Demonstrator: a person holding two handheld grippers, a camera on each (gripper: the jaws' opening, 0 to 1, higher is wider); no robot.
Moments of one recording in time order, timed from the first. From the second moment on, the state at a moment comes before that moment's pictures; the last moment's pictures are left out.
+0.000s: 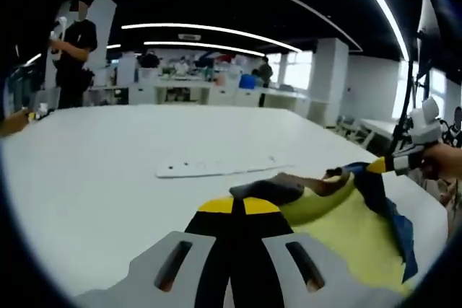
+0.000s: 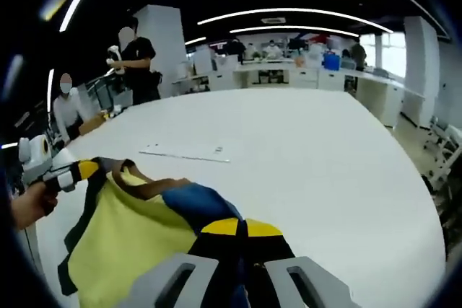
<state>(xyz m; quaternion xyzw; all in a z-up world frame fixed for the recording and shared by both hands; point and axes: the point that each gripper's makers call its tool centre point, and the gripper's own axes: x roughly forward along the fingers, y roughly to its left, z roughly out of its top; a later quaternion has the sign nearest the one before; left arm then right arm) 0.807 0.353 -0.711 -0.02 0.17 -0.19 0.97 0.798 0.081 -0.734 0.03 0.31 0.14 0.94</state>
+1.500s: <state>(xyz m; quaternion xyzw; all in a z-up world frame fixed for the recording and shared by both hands) 0.778 0.367 -0.697 0.03 0.18 -0.22 0.96 0.767 0.134 -0.732 0.04 0.34 0.24 0.91</state>
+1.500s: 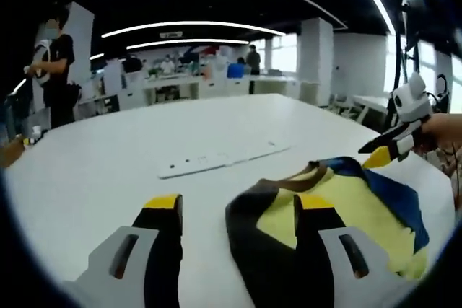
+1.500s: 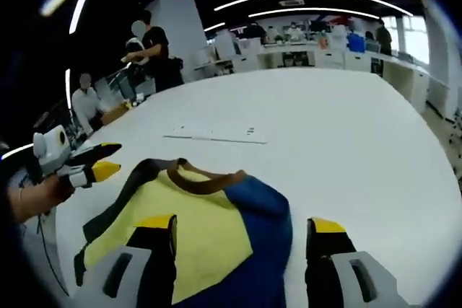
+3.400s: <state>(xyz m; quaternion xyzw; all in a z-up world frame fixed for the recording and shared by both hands) 0.558 0.414 -0.738 0.07 0.25 -0.23 0.94 0.532 0.158 -0.772 -0.19 0.36 0.45 0.80</state>
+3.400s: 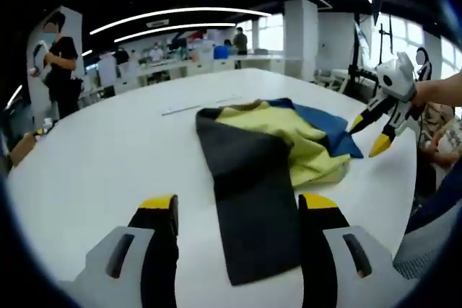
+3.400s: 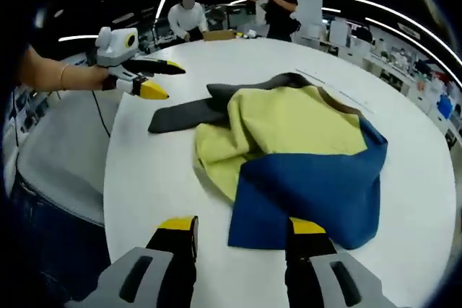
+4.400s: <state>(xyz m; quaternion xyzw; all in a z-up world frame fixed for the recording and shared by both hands) 0.527 0.415 -0.783 0.07 0.31 -0.19 0.93 0.541 0.144 -0.778 -0.22 0.32 0.39 0.83</state>
